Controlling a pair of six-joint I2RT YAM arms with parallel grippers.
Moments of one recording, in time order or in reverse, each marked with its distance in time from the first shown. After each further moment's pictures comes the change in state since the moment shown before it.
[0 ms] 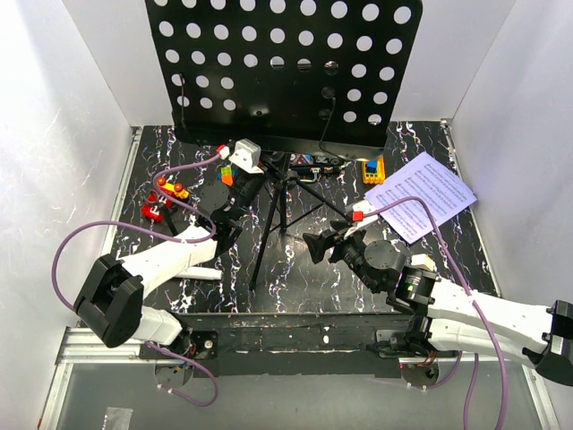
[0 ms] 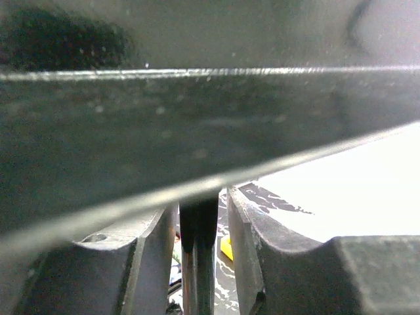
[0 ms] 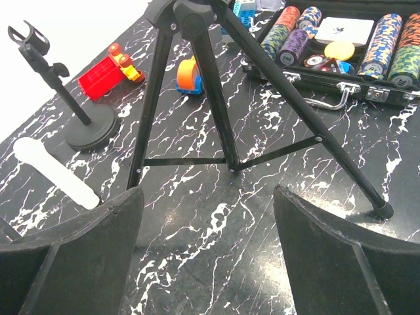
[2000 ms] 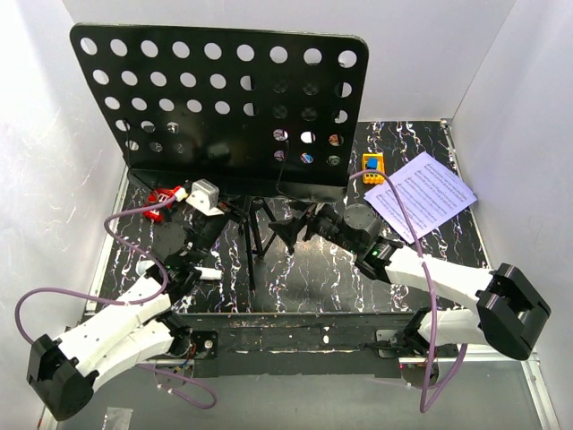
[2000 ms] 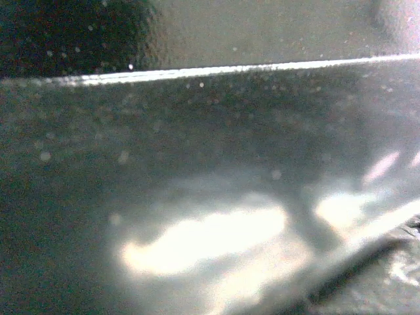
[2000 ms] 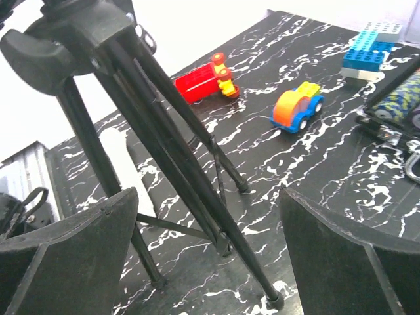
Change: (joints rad) left arm -0.020 -0.530 -0.286 -0.356 -0.042 0.021; right arm -0.246 0.414 0.143 0.369 -0.628 -0.018
